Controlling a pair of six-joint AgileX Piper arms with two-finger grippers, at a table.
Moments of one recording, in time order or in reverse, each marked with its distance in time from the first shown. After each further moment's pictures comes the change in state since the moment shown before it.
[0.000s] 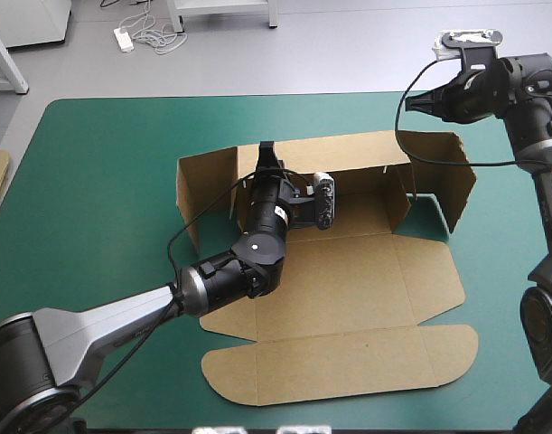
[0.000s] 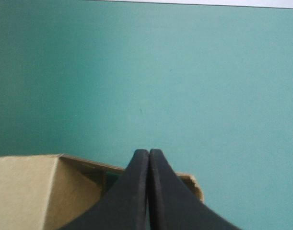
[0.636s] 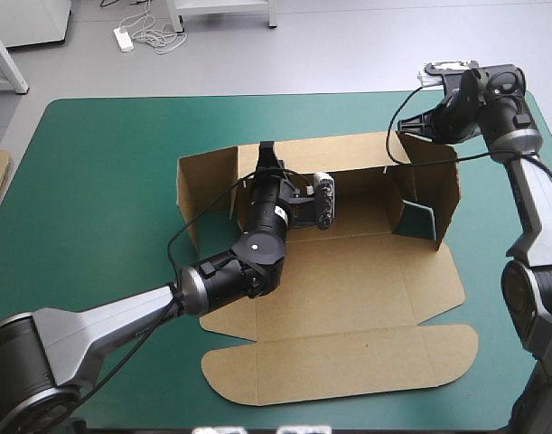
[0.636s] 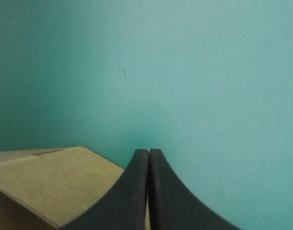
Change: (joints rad) left arm 0.000 0.000 0.000 0.000 -0.001 0.000; right arm 0.000 0.139 0.000 -0.030 0.071 0.011
